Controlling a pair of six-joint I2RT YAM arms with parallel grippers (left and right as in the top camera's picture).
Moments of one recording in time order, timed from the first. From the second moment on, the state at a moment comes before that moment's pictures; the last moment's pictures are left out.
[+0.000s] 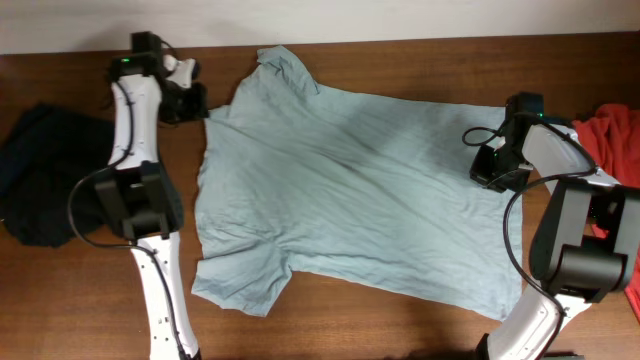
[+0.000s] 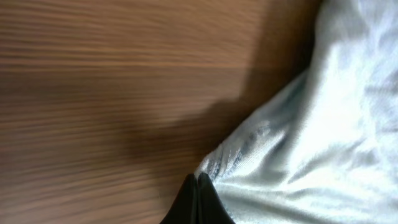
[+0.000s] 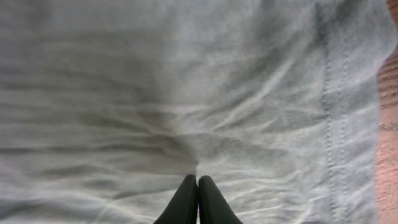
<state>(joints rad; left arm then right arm) 0.15 2.77 2.69 -1.26 0.38 0.07 -0.22 2.02 1.38 -0.86 -0.02 0.29</state>
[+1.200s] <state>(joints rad) 0.20 2.44 2.81 -1.69 0.28 0.05 -0.38 1.65 1.46 -1.21 -0.29 0.20</state>
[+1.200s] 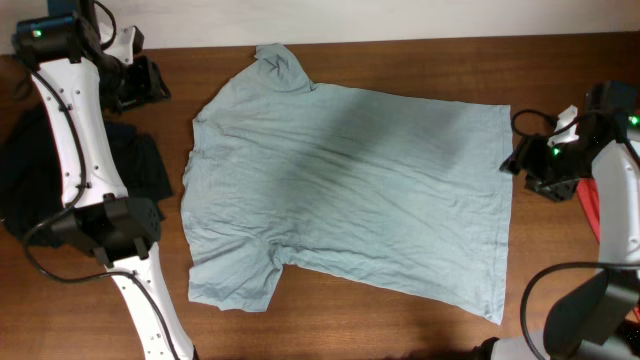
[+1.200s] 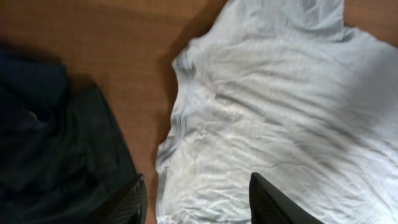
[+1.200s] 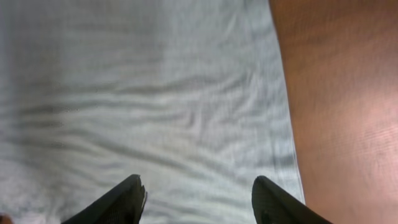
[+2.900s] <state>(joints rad) 0.18 1.50 0.92 -1.19 0.17 -0.25 -0.33 1.60 1.02 -1.28 -0.31 0.22</state>
